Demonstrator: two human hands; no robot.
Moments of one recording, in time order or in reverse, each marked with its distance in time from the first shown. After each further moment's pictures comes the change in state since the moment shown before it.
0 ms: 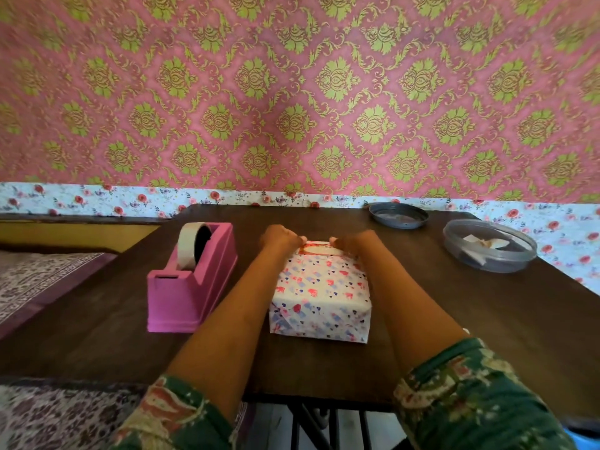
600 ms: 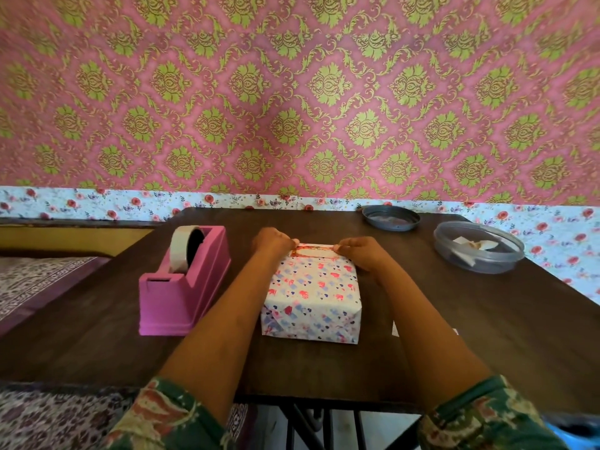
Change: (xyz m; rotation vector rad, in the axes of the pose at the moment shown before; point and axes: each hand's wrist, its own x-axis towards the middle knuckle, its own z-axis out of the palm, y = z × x) left_hand 0.004 0.002 0.002 0.046 -0.002 -0.086; right_hand -0.017 0.035 -0.013 0.247 -0.133 -0.384
